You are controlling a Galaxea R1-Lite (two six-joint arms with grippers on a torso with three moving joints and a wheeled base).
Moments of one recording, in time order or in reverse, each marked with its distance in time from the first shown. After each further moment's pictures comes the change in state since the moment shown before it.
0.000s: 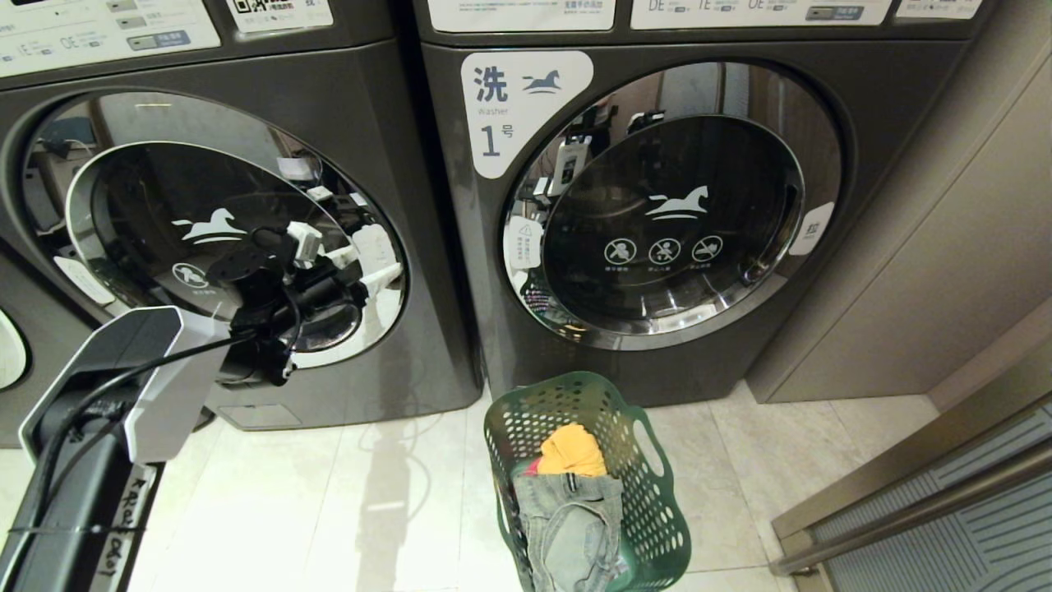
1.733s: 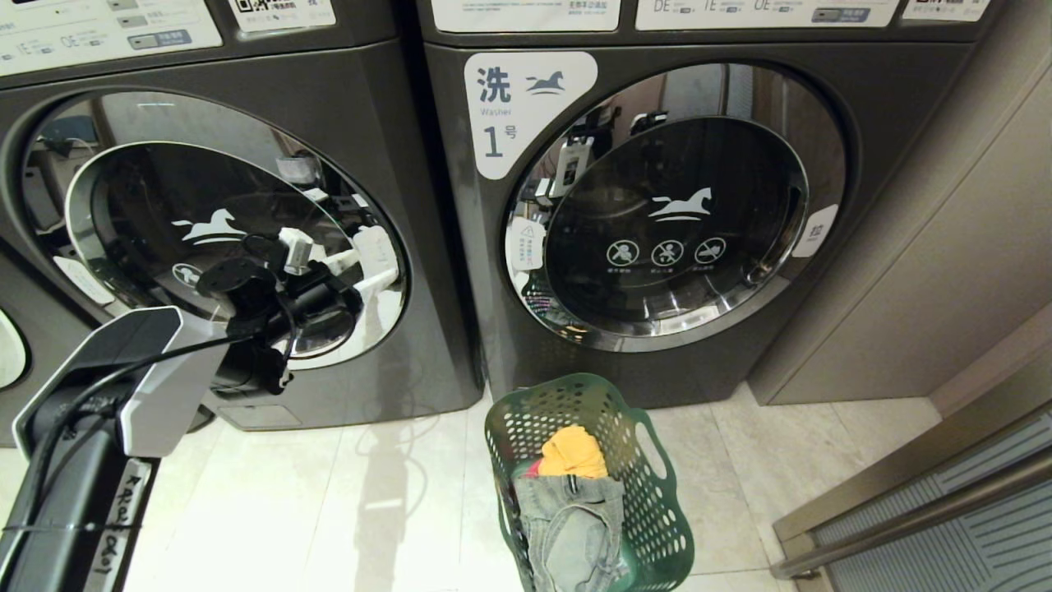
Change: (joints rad) left arm -0.027 -0.022 0.089 -0.125 -0.076 -0.059; right arm 0.000 0.000 0.000 0.000 0.000 0.000
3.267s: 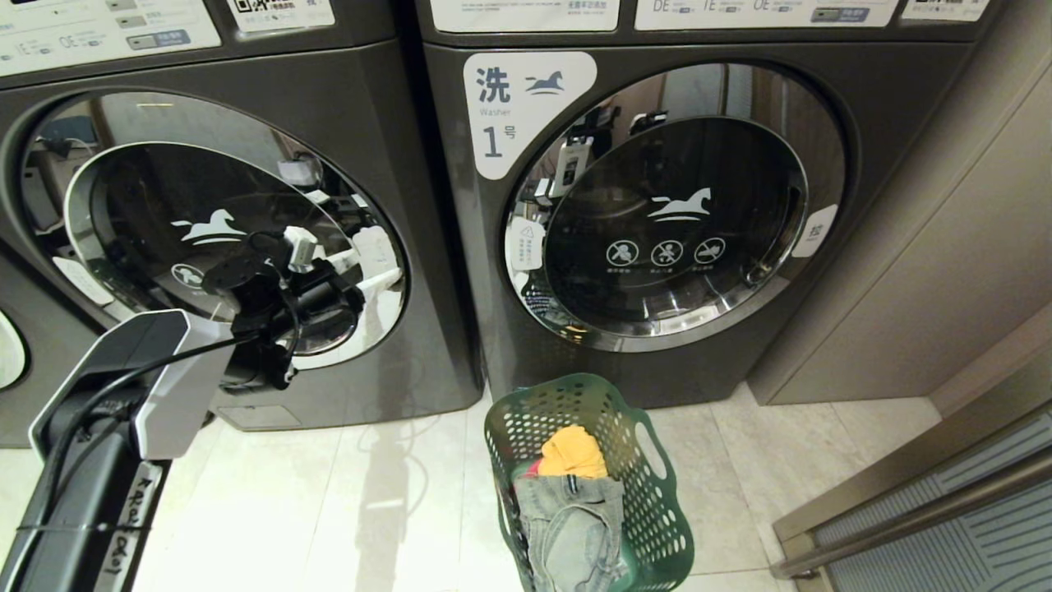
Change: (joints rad) left arm -0.011 0.039 -0.071 0.048 -0.059 0.001; right arm 0.000 0.000 0.000 0.000 0.000 0.000
